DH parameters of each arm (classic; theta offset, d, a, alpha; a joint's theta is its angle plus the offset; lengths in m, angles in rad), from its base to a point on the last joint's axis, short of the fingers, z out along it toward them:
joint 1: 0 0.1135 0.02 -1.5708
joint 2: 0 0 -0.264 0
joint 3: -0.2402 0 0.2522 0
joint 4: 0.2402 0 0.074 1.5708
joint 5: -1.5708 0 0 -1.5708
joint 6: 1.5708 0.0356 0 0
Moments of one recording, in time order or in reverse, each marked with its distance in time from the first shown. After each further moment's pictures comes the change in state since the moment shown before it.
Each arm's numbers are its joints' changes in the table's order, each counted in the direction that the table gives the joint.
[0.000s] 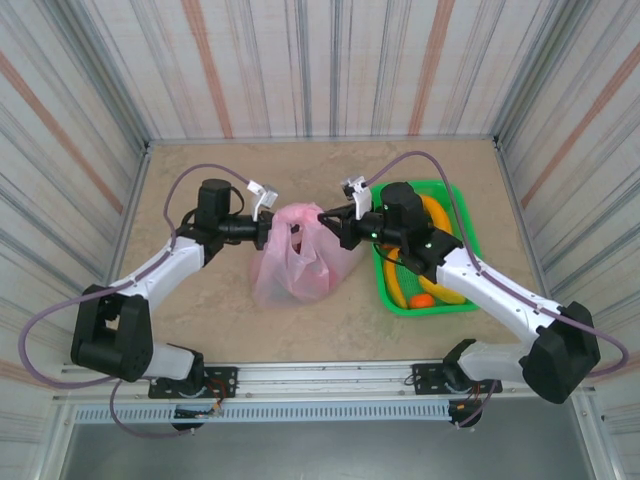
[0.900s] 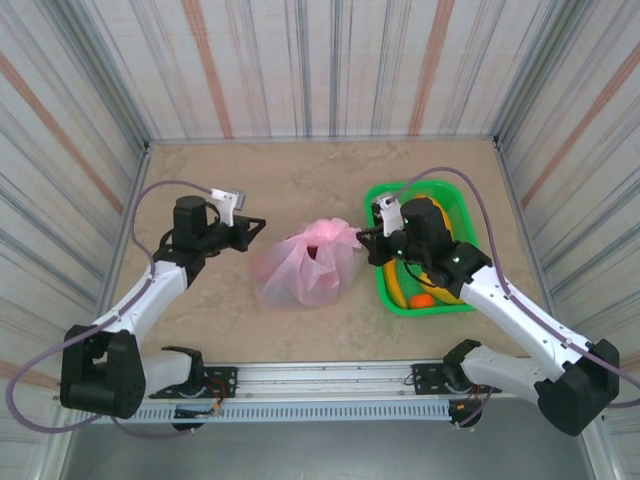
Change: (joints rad) left arm 0.113 -0.205 0.182 -0.018 0.396 -0.125; right arm -0.079 -0.189 0.083 0.367 -0.168 -0.034
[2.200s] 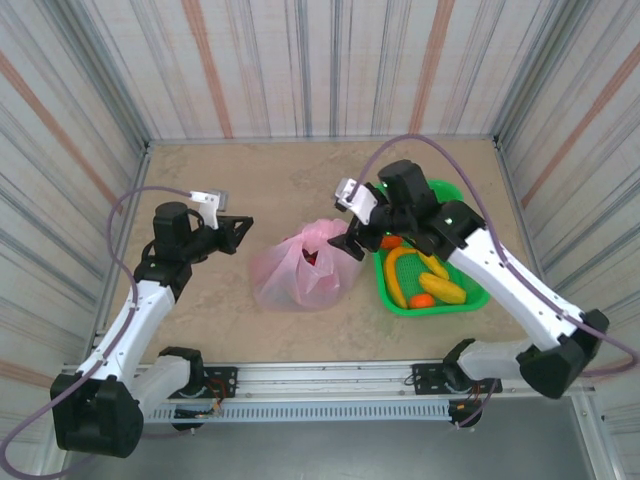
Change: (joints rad) left arm 0.045 -0.196 -0.005 0.115 0.024 -0.026; right arm 0.105 0.279 -0.513 0.372 0.040 -0.707
